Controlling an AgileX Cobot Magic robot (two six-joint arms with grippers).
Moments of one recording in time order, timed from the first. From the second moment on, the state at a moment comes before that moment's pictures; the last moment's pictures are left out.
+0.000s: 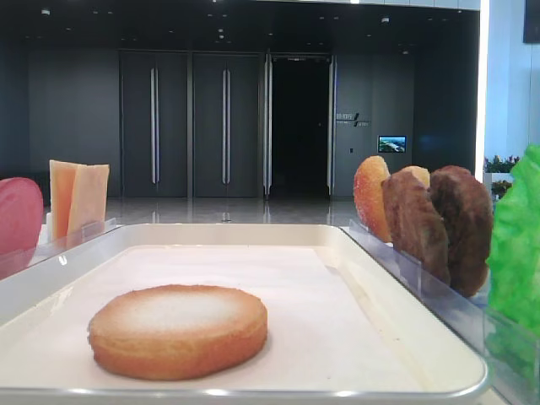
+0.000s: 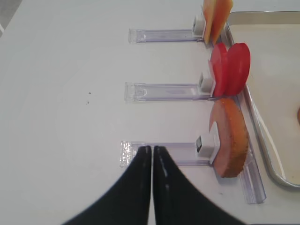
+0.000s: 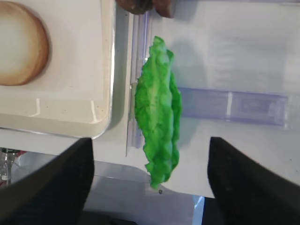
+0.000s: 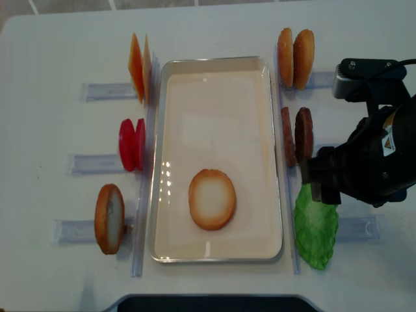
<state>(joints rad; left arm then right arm) 0.00 -0.02 -0.47 0.06 1.11 -0.02 0.66 1.20 -0.91 0.06 1.12 0.53</state>
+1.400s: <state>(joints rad) 0.00 -0.02 -0.47 0.06 1.11 -0.02 0.66 1.31 -0.90 0.06 1.09 0.48</state>
